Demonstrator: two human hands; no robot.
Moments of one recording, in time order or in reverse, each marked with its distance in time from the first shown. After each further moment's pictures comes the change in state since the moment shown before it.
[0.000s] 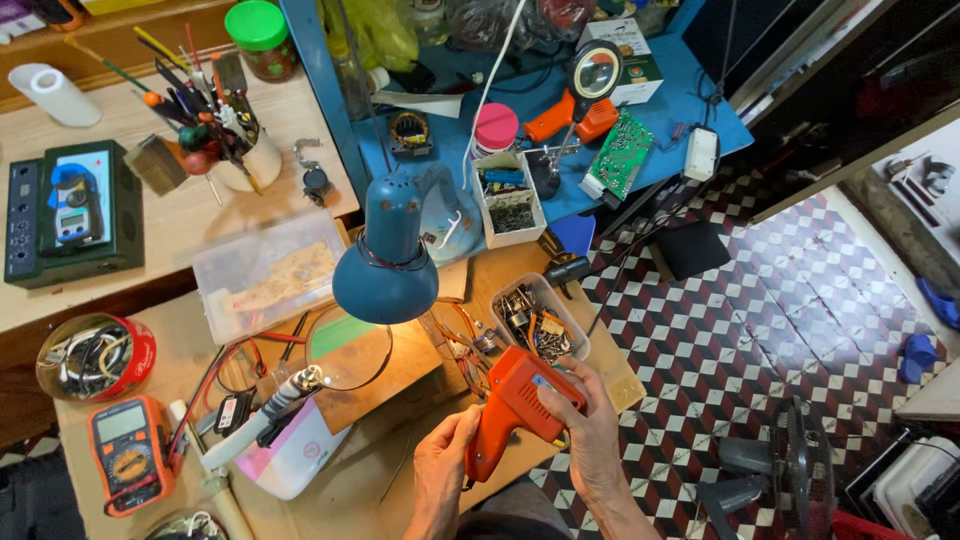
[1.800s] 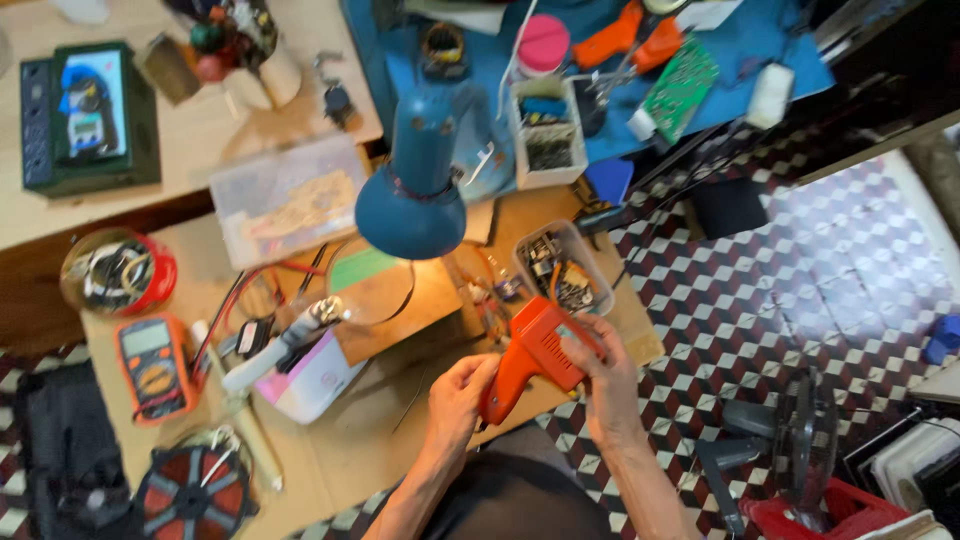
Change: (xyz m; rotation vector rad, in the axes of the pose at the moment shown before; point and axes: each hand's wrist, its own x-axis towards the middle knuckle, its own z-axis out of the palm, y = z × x) left_hand -0.004 -0.002 -0.008 0.004 -0.125 -0.023; right_hand 0.004 0.003 -0.008 -0.026 -0.045 0.012
